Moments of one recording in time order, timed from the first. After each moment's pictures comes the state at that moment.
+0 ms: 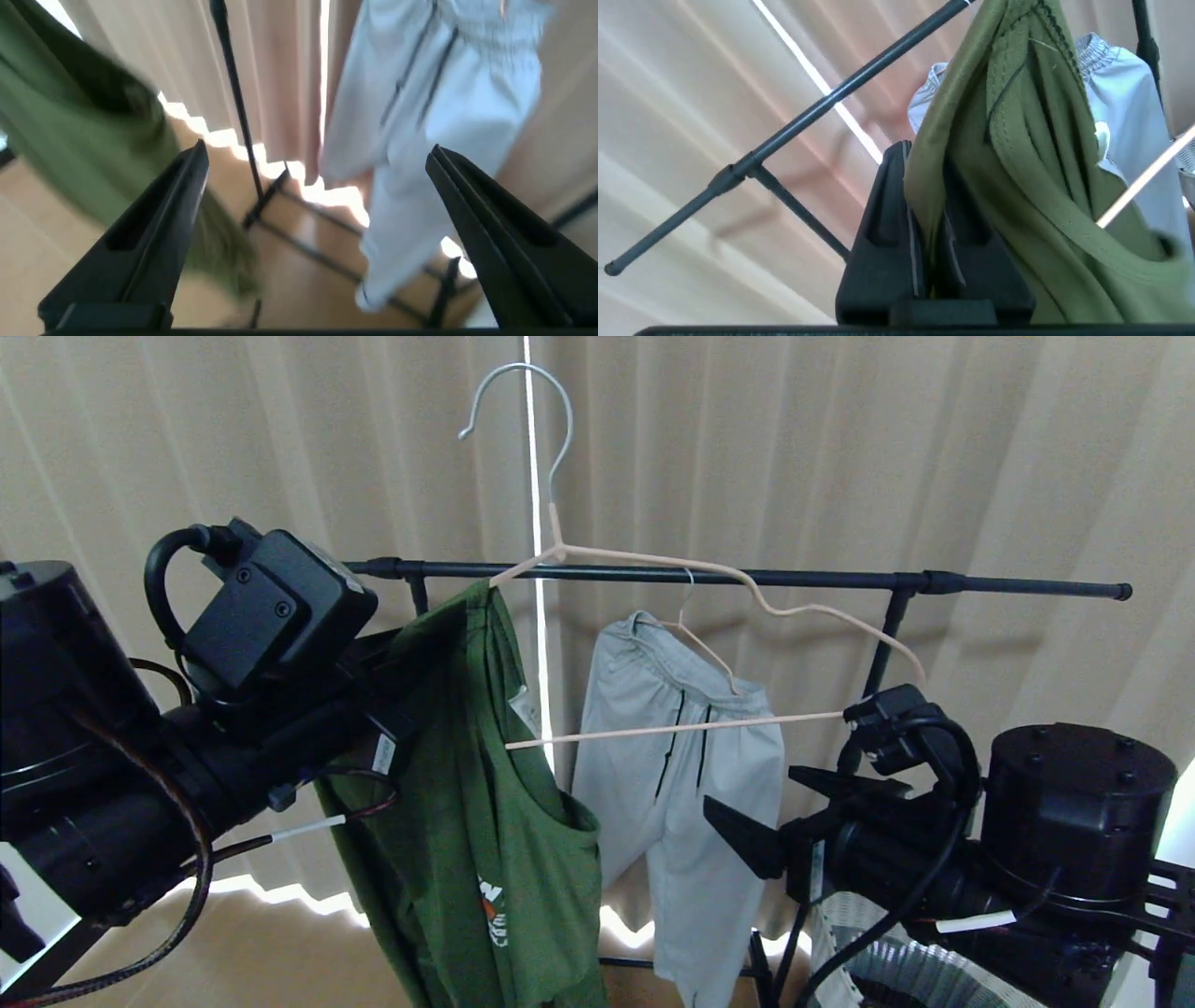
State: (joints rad) left arm -0.54 1.43 -0.64 -0.81 0.07 0.56; right arm 0.74 1.60 -0.51 -0.80 -0.23 0.21
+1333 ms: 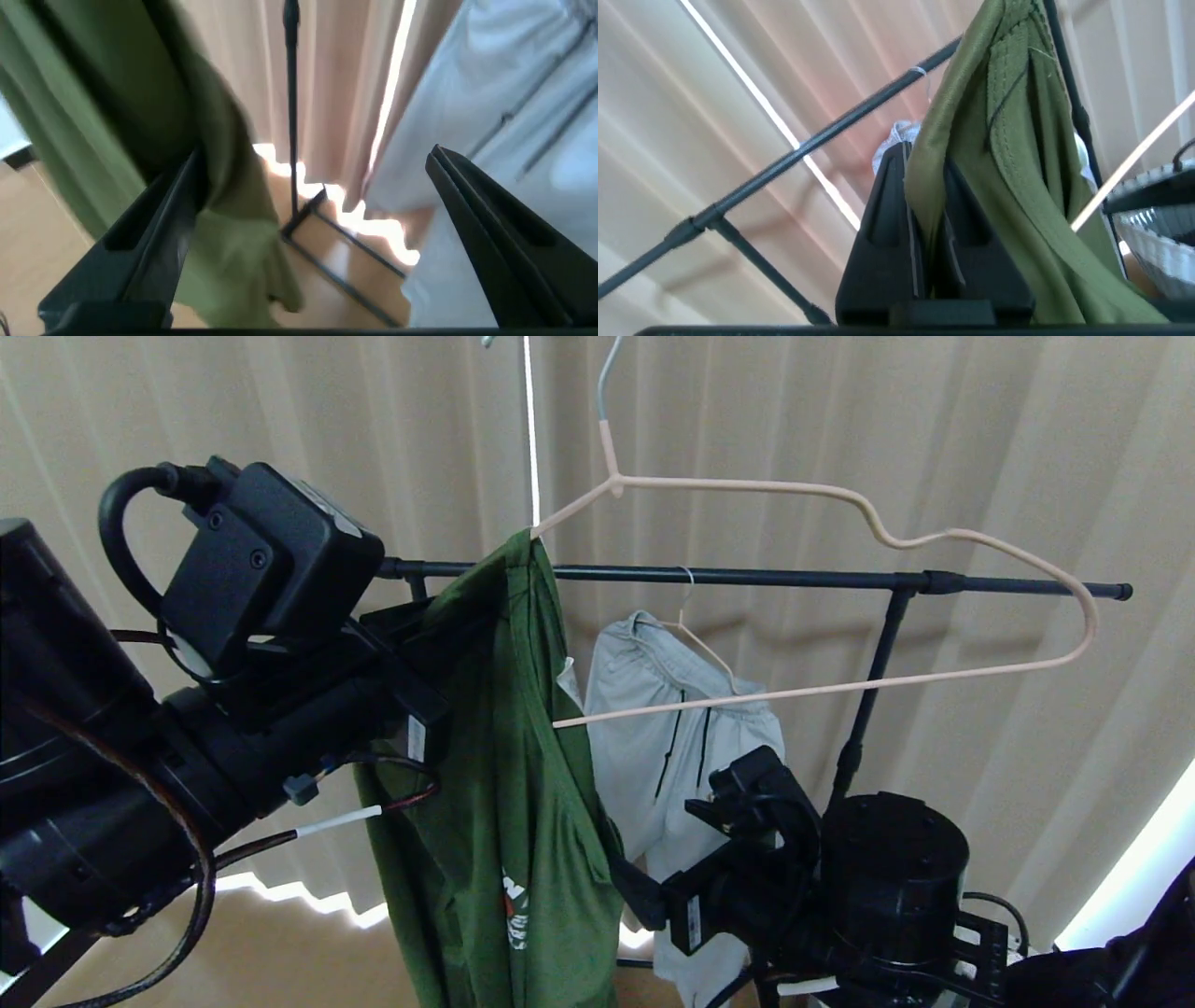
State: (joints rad) left arm -0.65 1.43 -0.69 -0.85 0.07 0.50; right arm 0.87 1.89 -0.52 -1.10 -0.24 0.18
